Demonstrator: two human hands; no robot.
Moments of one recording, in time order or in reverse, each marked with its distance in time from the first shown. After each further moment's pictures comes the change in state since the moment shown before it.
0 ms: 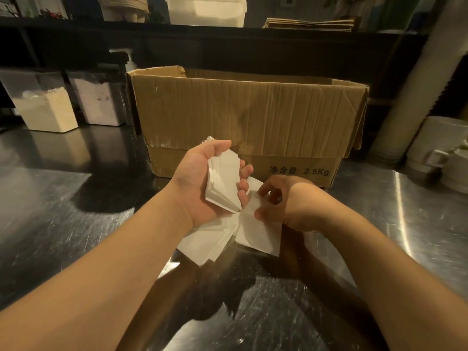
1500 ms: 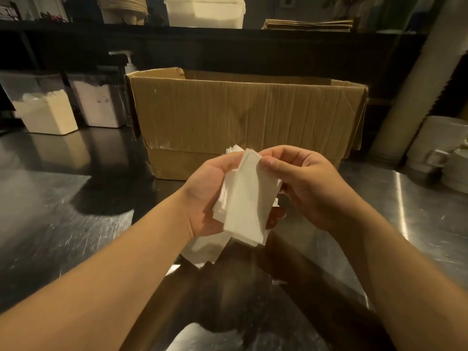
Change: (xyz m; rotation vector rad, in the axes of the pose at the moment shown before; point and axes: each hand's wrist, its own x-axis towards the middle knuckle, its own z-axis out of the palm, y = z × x) left_hand 0.000 -0.010 0.003 0.331 -0.171 0.038; right_hand -0.015 -0.002 -0.010 0.953 0.093 -0.368
